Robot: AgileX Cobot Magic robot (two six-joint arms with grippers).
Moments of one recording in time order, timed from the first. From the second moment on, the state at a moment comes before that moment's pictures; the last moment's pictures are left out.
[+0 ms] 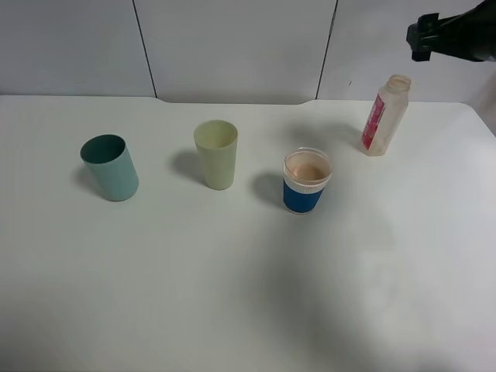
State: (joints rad) left arm -0.03 0.00 -0.51 0.07 1.06 -0.14; right arm 0.02 1.54 -0.85 0.17 -0.36 -0.35
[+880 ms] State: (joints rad) left arm -0.03 0.00 -0.51 0.07 1.06 -0.14; right arm 0.02 0.90 -0.85 -0.18 0.37 0.04
